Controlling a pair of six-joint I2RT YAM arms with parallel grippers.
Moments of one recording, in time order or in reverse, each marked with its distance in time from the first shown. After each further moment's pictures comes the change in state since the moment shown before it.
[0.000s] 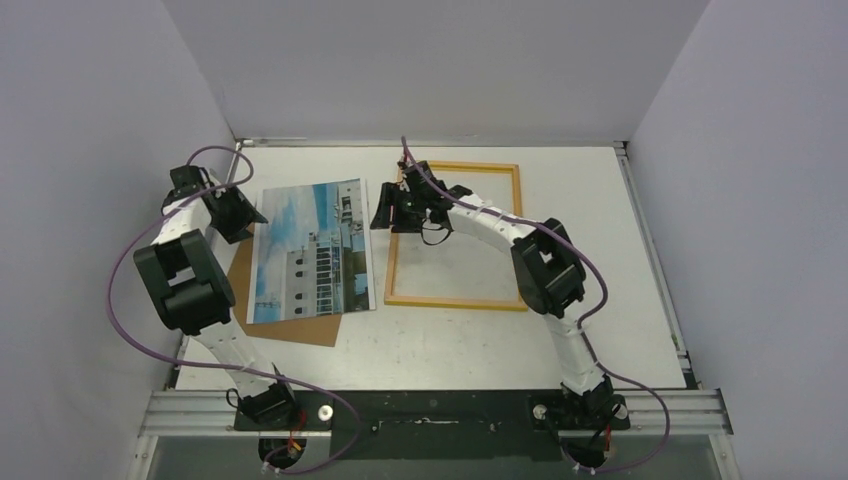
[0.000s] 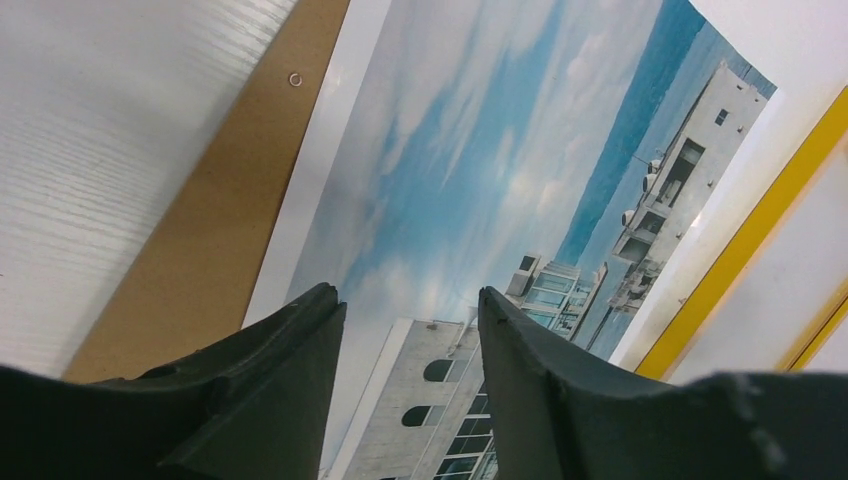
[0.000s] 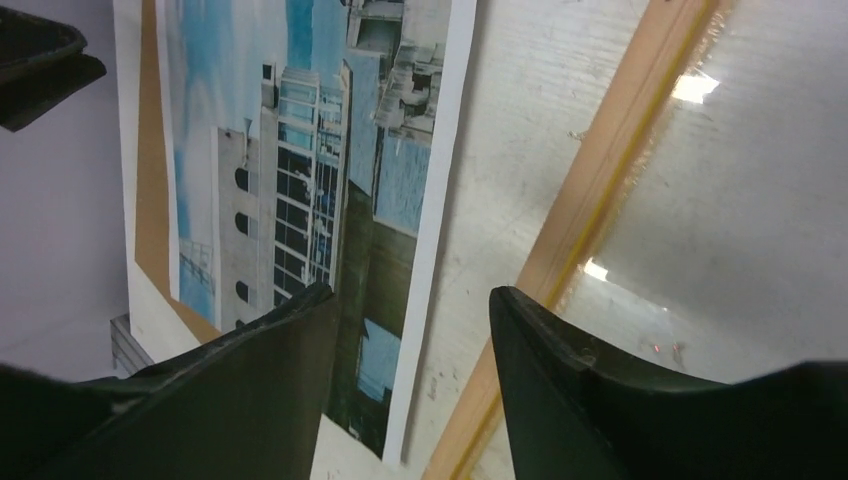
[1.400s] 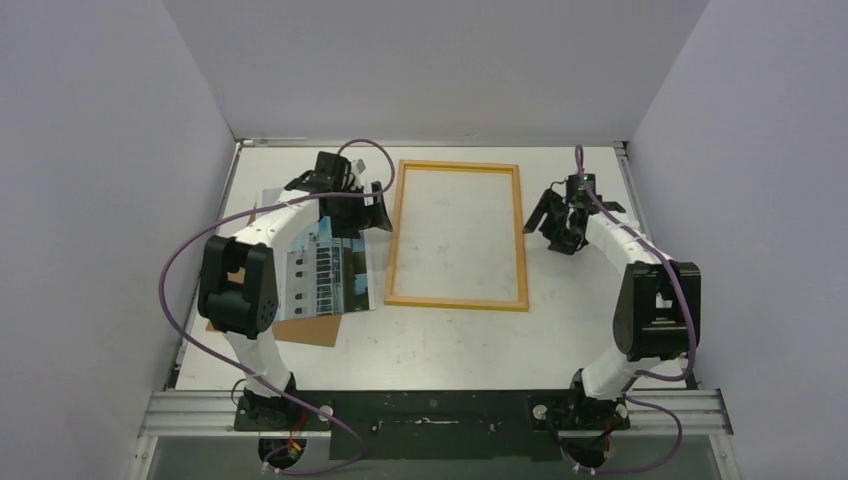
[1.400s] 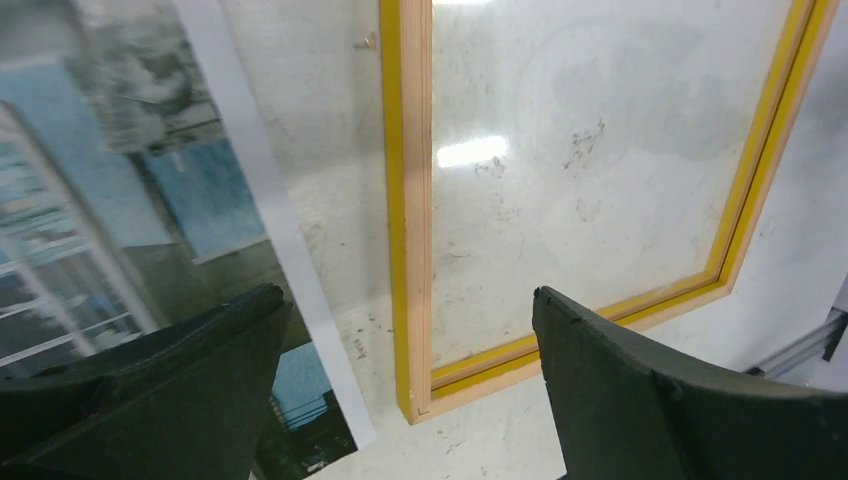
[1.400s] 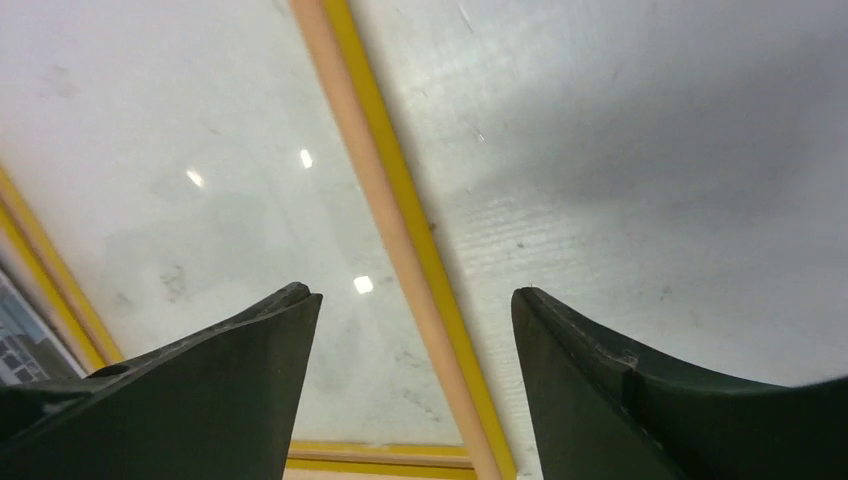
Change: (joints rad) left arm -0.698 -0.045 -0.038 -0.003 -0.012 -0.070; right arm -0.655 -0.515 -0.676 -0.160 0.140 -0.115
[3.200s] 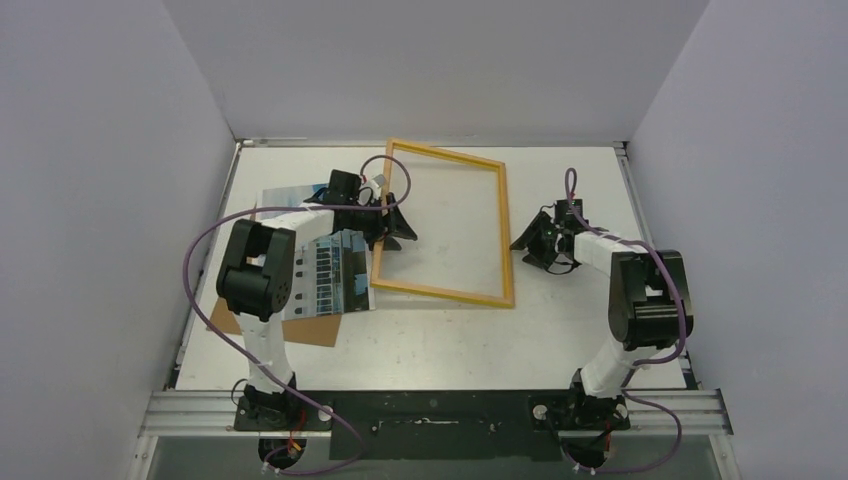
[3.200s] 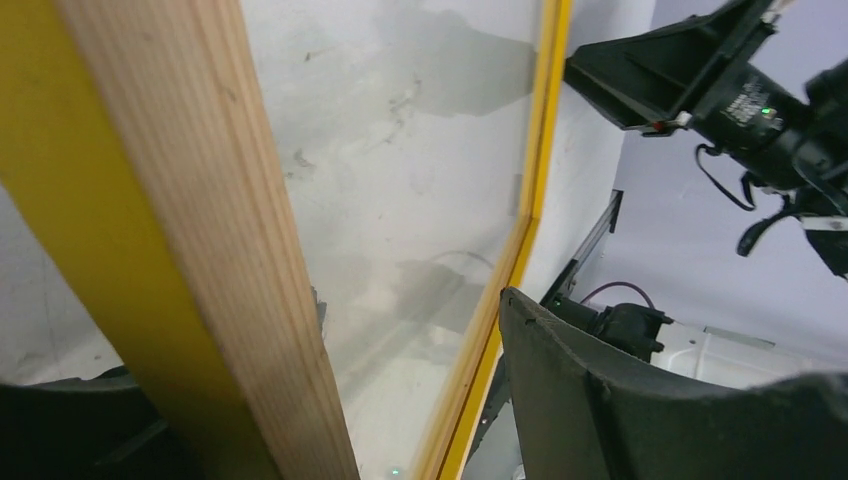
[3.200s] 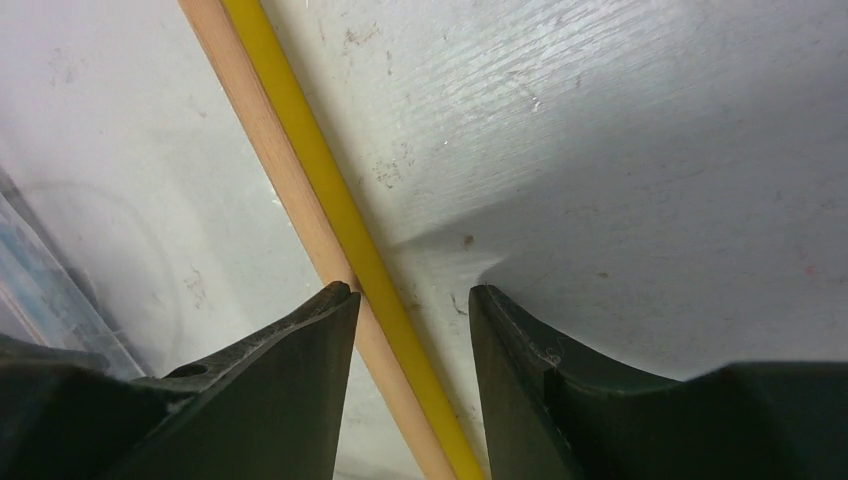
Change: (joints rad) left arm -0.001 0.094 -0.096 0.338 0.451 -0.203; right arm 0.031 0.052 -0.170 0.299 -0.106 0.172
